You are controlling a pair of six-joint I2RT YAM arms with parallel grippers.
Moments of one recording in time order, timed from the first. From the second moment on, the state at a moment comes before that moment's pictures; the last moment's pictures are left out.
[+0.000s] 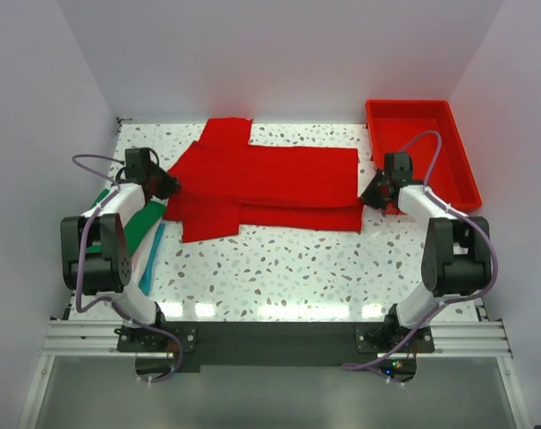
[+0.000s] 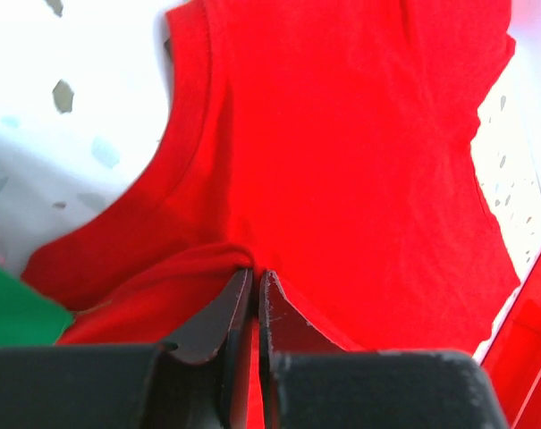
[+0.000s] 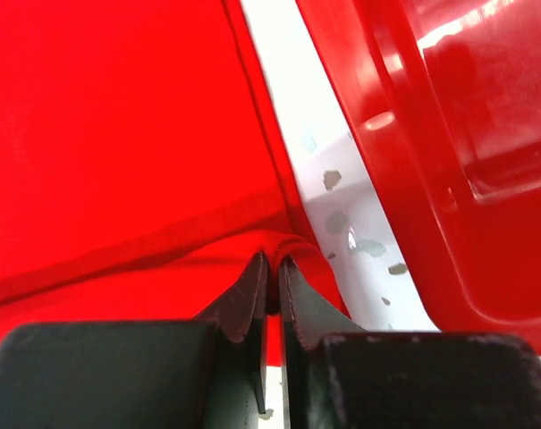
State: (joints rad) left arm 0.10 1.66 1.02 -0.17 0.12 -0.85; right arm 0.02 1.64 1.02 -0.31 -0.05 0.63
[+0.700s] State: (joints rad) left arm -0.19 1.29 0.85 -0.33 -0.24 -0.90; right arm 0.26 1.44 1.01 -0.32 -0.02 0.55
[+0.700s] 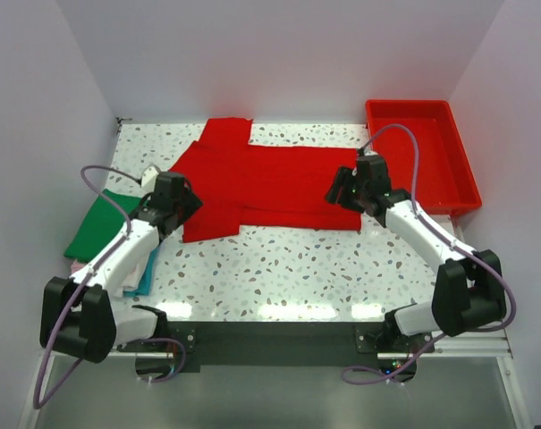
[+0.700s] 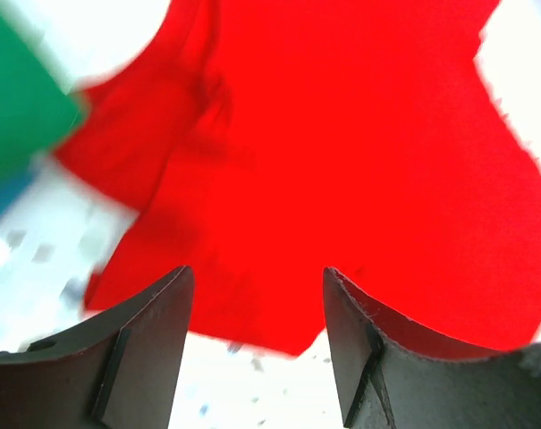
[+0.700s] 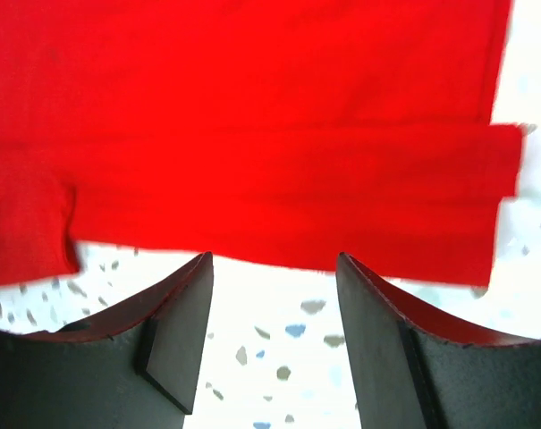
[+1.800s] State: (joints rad) left arm -0.32 1.45 0.68 -0.36 -0.45 -1.09; right arm 0.34 1.31 0.80 -0.31 0.04 0.54
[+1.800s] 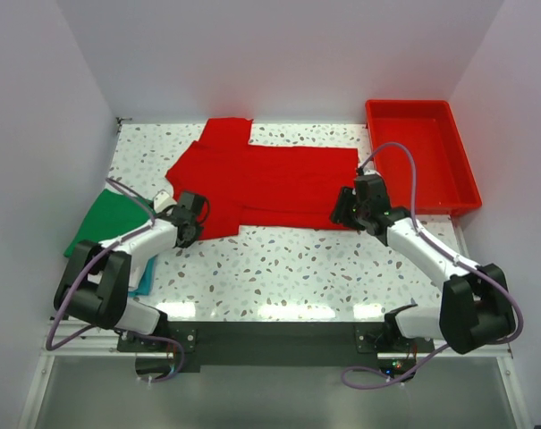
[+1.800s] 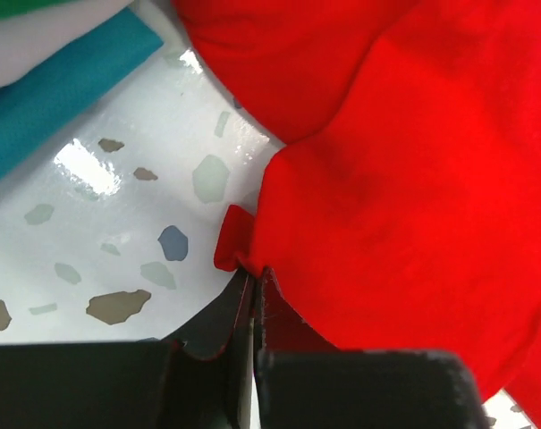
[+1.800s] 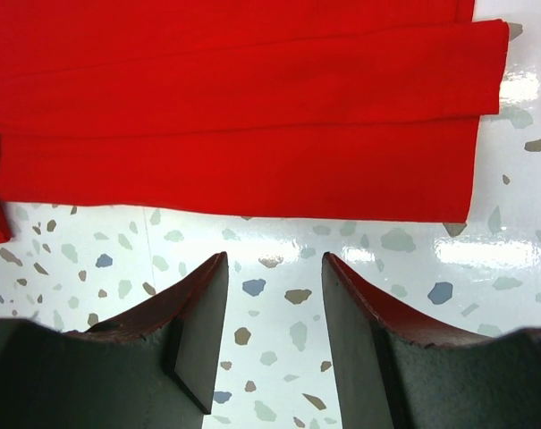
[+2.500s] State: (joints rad) left arm -0.25 1.58 1.12 -0.31 -0.36 -0.94; right arm 0.34 1.32 0.90 -0.34 0.06 0.52
